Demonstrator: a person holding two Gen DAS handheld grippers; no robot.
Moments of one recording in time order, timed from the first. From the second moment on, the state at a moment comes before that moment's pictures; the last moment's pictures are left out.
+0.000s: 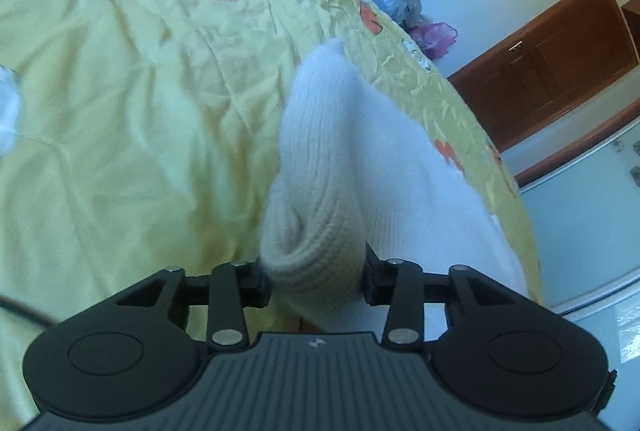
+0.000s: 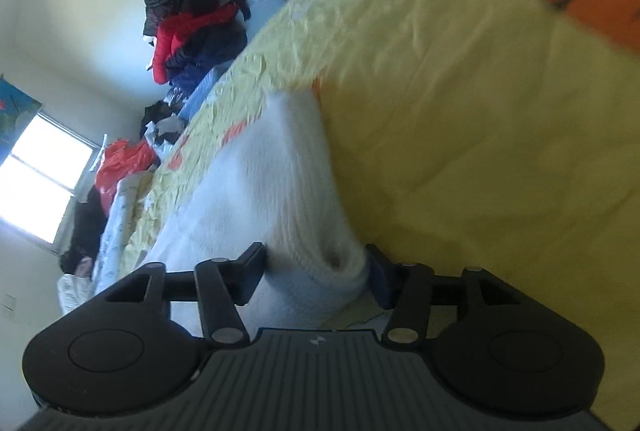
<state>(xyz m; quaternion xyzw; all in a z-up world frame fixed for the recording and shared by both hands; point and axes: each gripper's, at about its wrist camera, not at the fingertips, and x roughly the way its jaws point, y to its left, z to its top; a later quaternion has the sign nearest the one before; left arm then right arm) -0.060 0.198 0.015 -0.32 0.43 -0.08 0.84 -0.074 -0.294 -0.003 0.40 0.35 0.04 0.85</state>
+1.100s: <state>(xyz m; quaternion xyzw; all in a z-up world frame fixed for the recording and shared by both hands) 0.140 0.128 0.029 -0.07 0.37 -0.03 0.92 0.177 -0.268 0.031 0.19 0.36 0.17 0.90</state>
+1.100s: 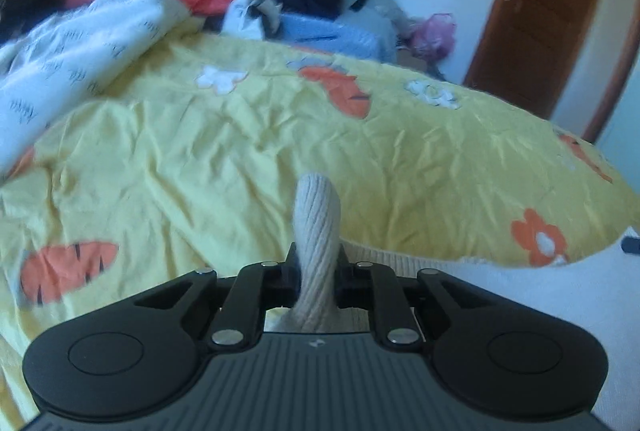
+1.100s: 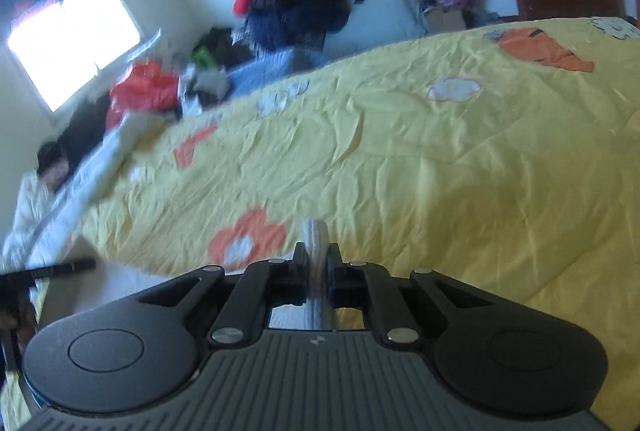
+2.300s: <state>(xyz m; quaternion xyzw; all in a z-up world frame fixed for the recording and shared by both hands) 0.125 0.055 0.010 0.04 0.36 -0.03 0.93 0.123 -0.134 0.055 0.02 0.31 0.15 0.94</state>
